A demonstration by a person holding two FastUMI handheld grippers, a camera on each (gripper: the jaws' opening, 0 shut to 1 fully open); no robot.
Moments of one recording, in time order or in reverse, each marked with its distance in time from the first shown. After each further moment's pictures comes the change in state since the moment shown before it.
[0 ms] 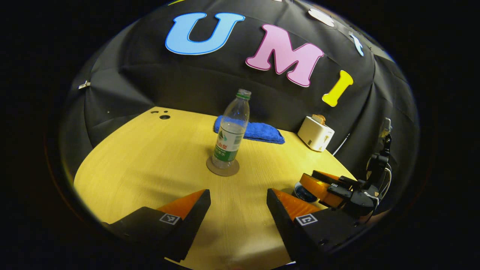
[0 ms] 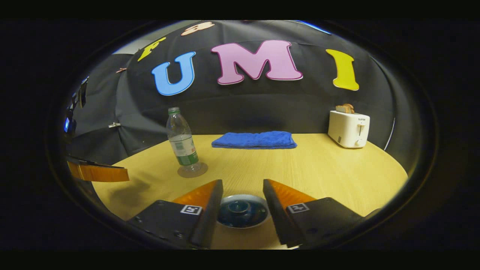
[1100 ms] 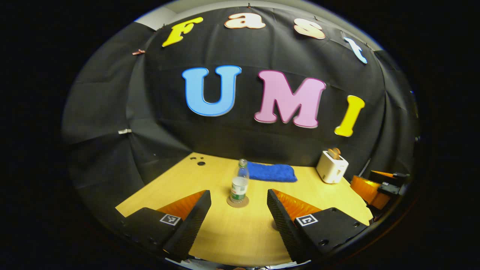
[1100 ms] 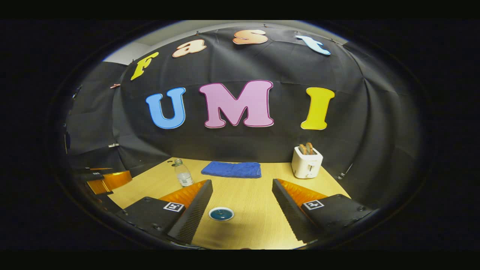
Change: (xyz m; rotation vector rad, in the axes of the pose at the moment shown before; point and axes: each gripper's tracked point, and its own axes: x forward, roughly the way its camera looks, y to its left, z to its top) left arm -0.129 -0.092 0.106 0.109 -0.203 0.256; right arm -0.171 -0.030 0.176 -0.040 -0.085 -0.128
